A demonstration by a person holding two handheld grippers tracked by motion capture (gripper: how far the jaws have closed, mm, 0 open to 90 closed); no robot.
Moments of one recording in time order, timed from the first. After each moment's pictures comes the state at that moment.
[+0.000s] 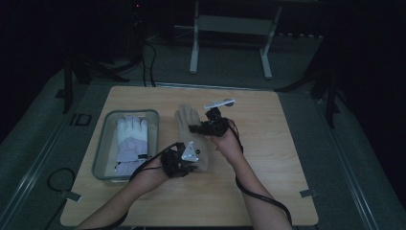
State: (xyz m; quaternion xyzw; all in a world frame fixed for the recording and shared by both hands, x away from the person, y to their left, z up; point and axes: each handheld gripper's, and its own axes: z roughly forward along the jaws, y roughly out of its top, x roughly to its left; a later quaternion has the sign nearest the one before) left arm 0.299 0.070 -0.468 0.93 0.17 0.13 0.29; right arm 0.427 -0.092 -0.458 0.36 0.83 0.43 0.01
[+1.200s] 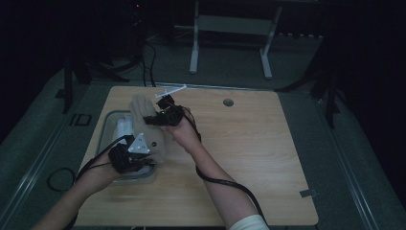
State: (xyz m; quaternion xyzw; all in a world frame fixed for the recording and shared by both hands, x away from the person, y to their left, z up) left arm 0.284 0.190 -0.438 0.92 0.24 0.15 0.26; right arm 0.432 0.046 -0.429 0.29 0.85 0.45 -0.02
